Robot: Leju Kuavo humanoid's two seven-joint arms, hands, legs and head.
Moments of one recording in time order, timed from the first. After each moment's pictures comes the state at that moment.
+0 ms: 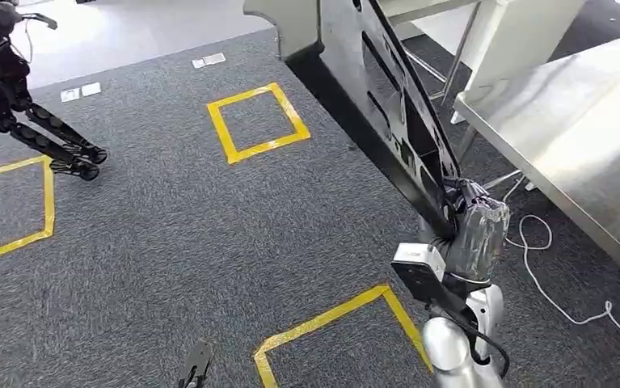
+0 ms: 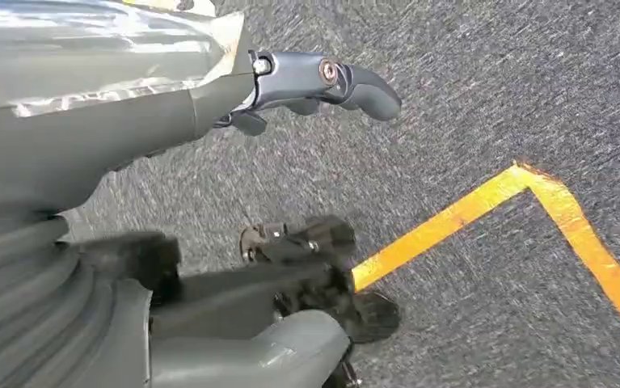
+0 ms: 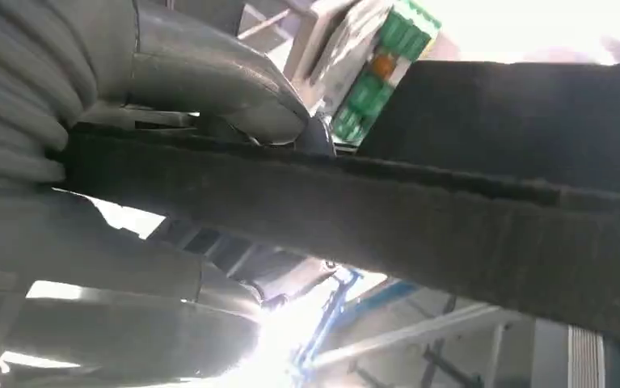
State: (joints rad) left arm -0.27 -0.25 0.11 -0.23 -0.24 0.35 -0.07; right arm -0.13 0.04 0.21 -1.78 0.88 -0.58 -0.20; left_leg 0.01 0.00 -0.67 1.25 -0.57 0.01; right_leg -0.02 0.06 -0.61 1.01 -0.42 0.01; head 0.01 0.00
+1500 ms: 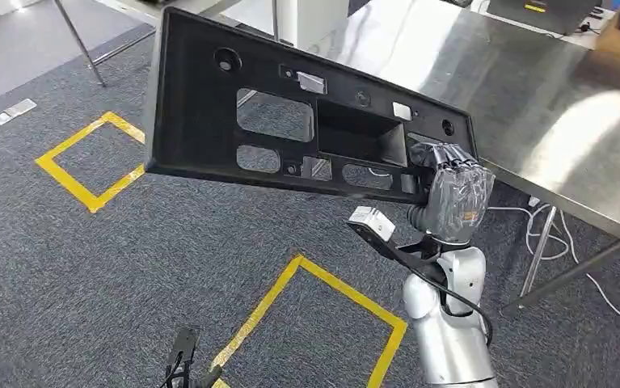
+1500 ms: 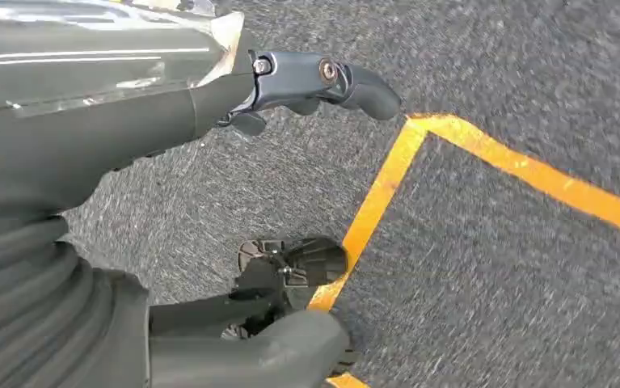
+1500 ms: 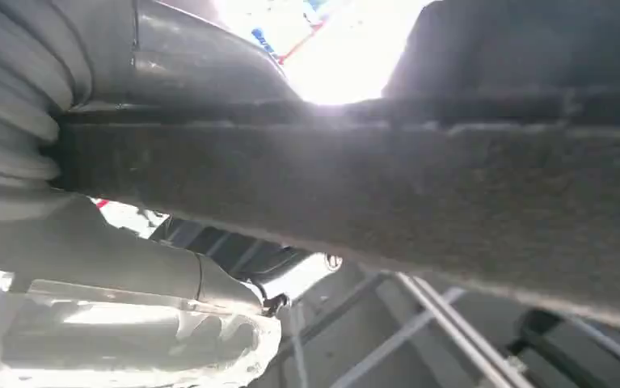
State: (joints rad) left arm -0.31 -0.21 0.16 -0.23 -0.22 0.35 -0.09; right arm -0.34 0.14 0.12 -1.52 1.22 -0.69 -0.23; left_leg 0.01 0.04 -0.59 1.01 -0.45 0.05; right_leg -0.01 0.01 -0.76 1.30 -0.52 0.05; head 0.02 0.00
